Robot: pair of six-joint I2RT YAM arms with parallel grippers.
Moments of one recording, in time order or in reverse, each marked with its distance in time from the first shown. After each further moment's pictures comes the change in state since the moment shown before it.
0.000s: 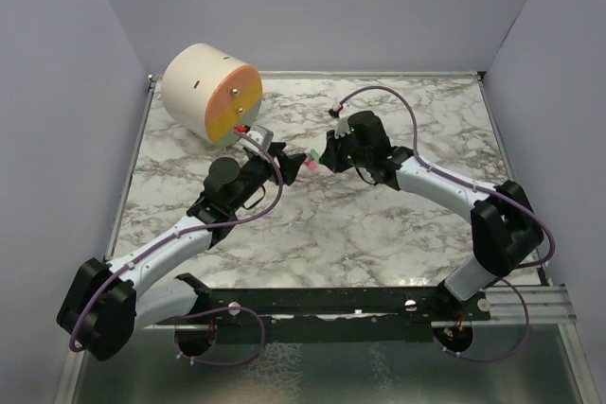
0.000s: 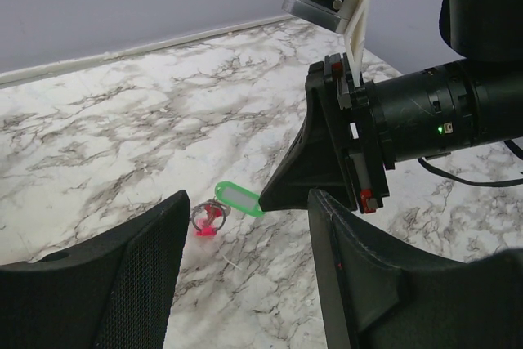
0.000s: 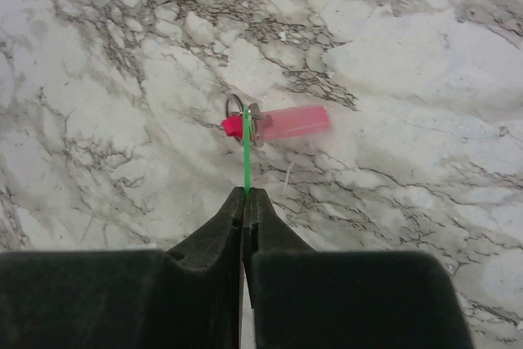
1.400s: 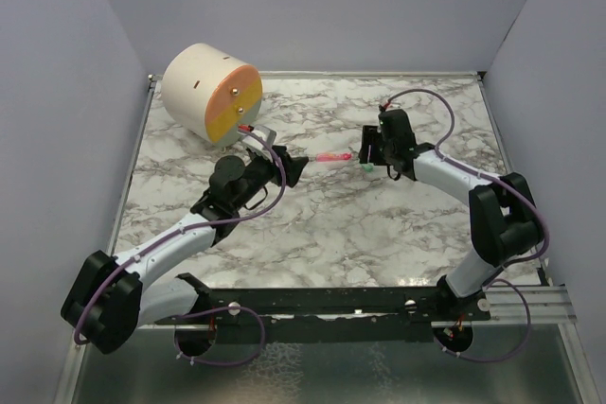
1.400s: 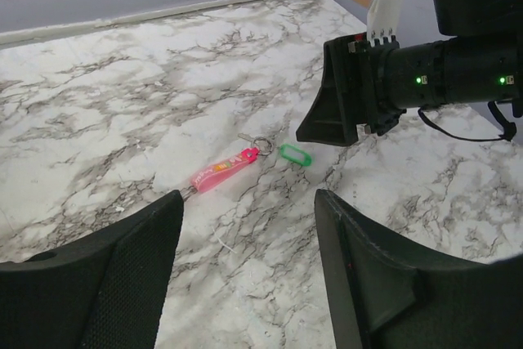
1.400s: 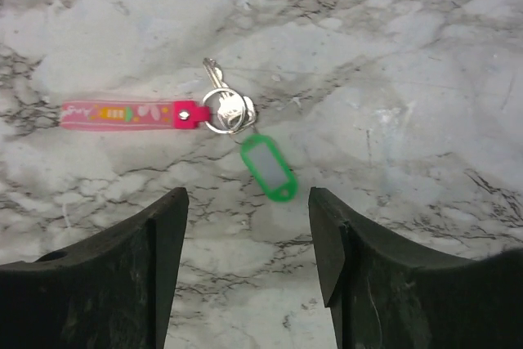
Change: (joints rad) left arm 0.002 0.043 0.001 -0.016 -0.001 -0.027; right arm -0.237 0.044 -0.073 -0.048 0.259 0.103
